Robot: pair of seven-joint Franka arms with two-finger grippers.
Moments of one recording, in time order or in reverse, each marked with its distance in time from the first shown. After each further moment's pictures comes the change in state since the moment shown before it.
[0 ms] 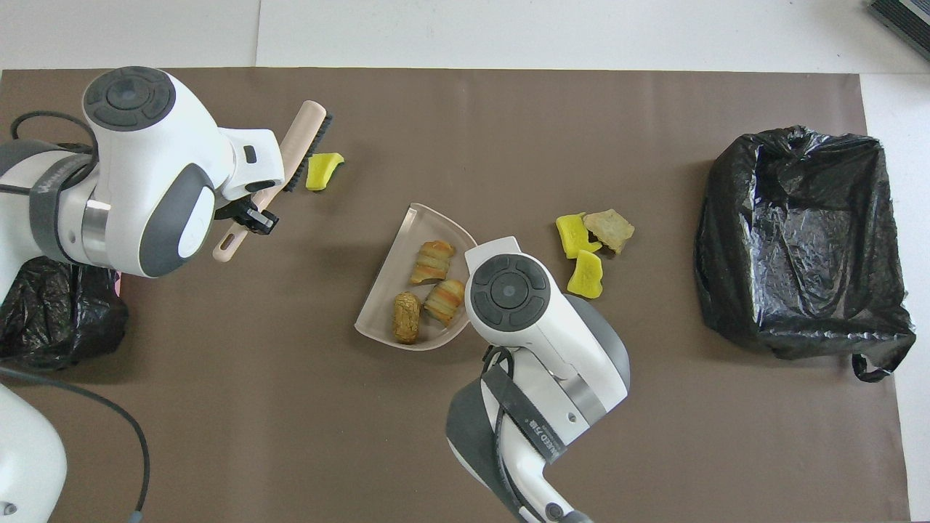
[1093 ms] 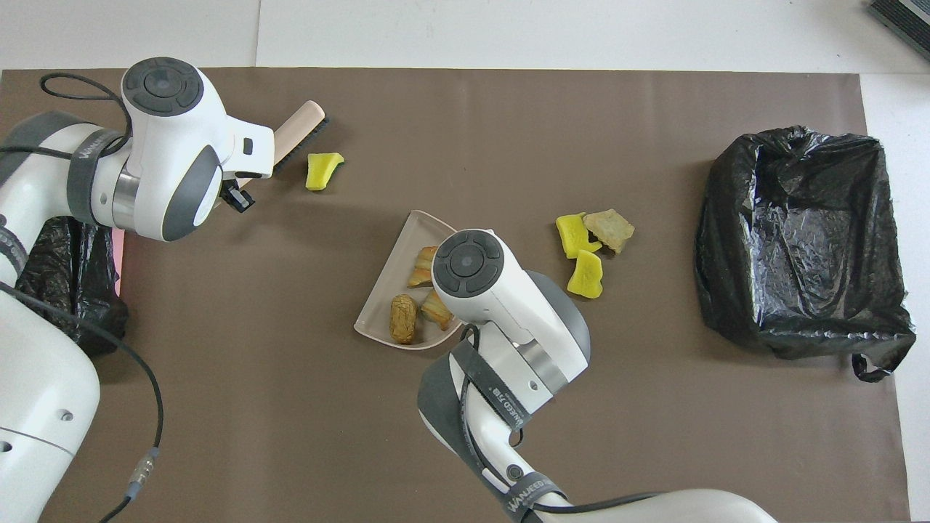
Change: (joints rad) left arm 0.061 0.155 -0.016 0.090 0.157 0.058 0.233; right arm 0.013 0.119 0.003 0.111 -0.001 -0.117 0.000
